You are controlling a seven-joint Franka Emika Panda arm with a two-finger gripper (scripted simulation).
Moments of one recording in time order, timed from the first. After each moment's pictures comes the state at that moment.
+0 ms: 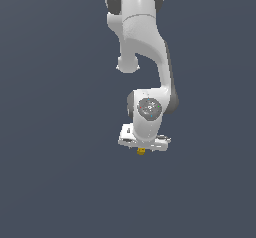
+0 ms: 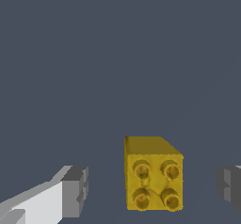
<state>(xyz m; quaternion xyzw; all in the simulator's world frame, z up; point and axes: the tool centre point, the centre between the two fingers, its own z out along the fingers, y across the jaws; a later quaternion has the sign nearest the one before) 0.072 0.061 0.040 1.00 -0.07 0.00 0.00</state>
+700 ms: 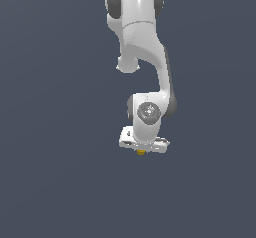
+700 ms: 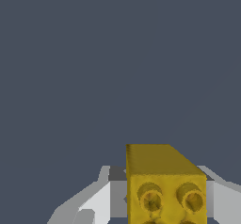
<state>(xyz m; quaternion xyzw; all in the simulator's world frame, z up) 0.073 0.061 0.022 1.00 -0.08 0.00 0.00</state>
